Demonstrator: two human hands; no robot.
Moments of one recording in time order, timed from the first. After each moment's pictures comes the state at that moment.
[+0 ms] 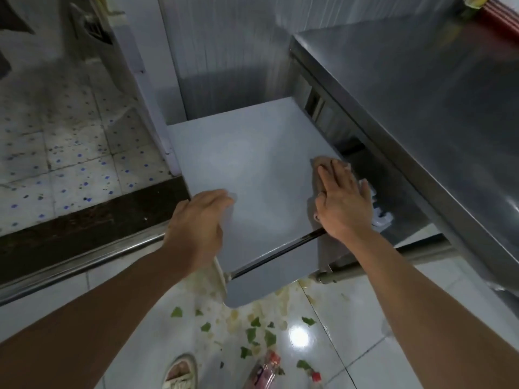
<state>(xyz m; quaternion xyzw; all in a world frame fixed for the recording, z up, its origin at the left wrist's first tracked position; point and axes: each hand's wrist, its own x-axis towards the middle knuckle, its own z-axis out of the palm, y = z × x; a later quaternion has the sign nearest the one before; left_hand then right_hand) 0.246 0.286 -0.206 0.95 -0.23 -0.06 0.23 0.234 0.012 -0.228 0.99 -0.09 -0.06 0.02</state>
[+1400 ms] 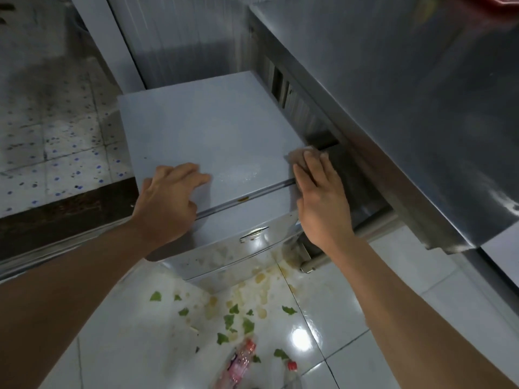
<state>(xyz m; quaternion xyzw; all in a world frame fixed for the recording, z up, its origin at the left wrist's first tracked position) 0.198 0.217 -0.213 0.97 -0.16 -0.02 0.15 0.154 -0.040 -0.238 0.99 0.02 0.08 -0.07</state>
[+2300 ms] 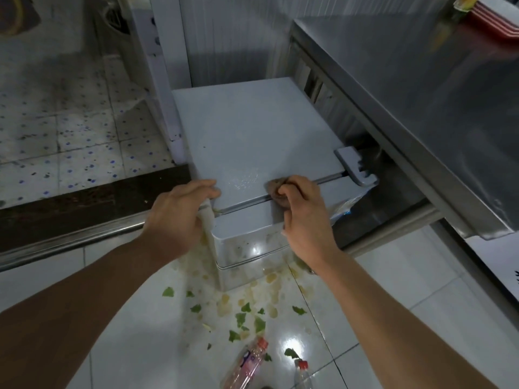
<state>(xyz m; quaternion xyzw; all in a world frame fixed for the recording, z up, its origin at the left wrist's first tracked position) 0.157 0.309 -0.226 0.93 -0.20 -0.01 0.30 0.125 0.080 -0.238 0.97 0.07 0.14 -0.18</state>
